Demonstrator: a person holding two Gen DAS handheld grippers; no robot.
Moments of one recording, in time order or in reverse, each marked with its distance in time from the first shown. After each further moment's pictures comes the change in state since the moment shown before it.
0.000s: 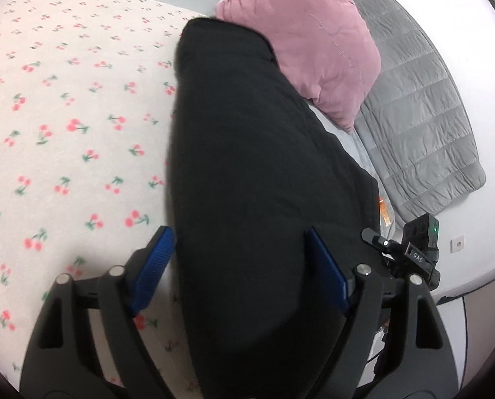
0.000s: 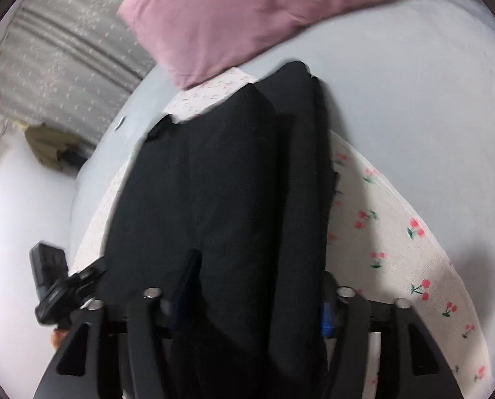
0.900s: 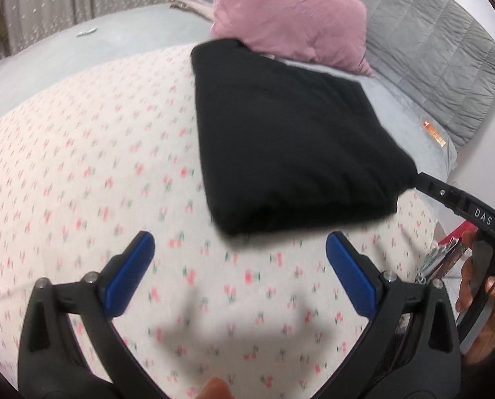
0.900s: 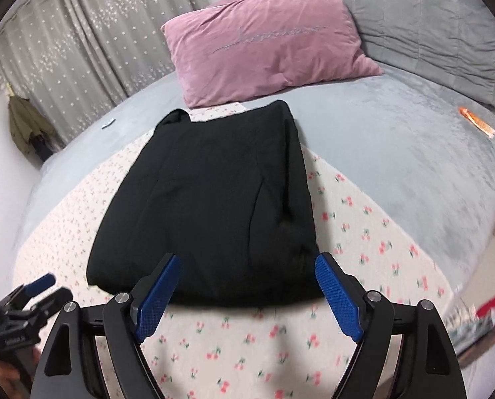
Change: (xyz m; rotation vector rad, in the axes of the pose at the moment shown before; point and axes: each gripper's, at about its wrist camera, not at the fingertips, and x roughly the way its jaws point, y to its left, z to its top) left arm -0.095 -0.085 -0.144 0.283 -0.073 0.441; right arm -0.102 0.103 -0.159 -0.227 -0.241 -0.412
